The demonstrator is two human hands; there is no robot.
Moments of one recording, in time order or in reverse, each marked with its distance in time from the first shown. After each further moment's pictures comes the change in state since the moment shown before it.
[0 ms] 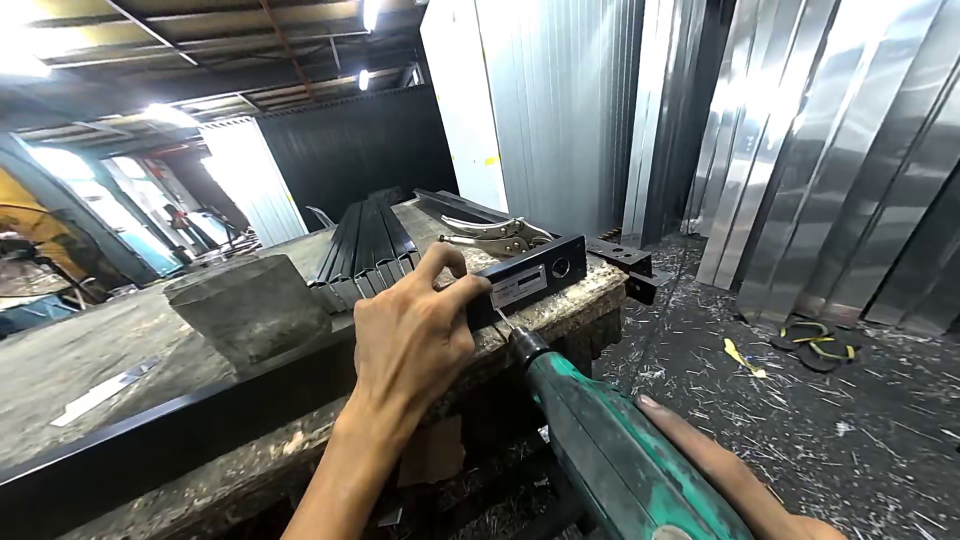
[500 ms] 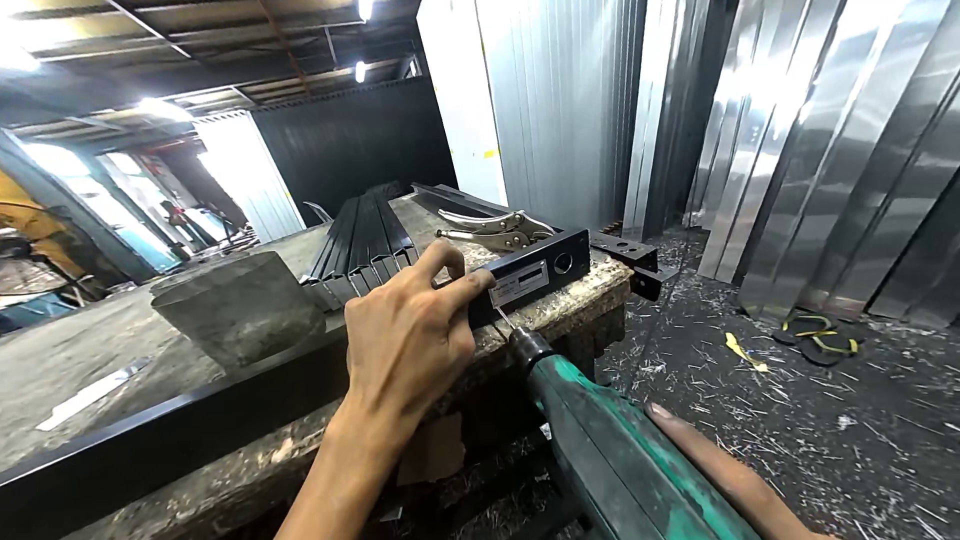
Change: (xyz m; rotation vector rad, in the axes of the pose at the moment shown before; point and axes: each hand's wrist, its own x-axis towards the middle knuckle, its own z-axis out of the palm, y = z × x) left_hand 0.001 0.001 -0.001 0.007 -0.033 0.000; right_hand 0.003 -0.003 0.001 0.085 0.008 -0.032
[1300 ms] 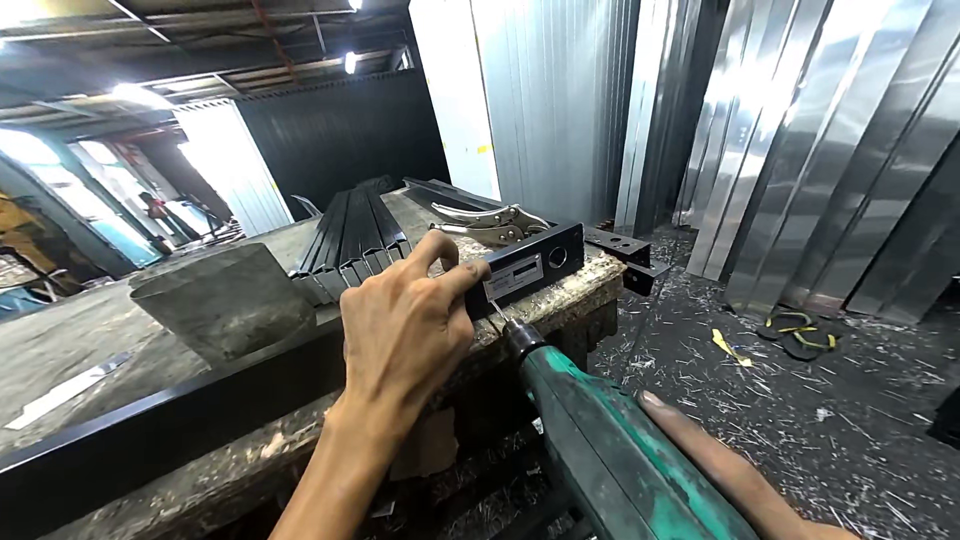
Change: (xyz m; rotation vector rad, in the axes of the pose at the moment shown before) left_hand 0.004 0.004 0.000 0.011 0.001 -0.030; right_hand 0.002 -0.006 -0.003 -0.096 -0.020 0.011
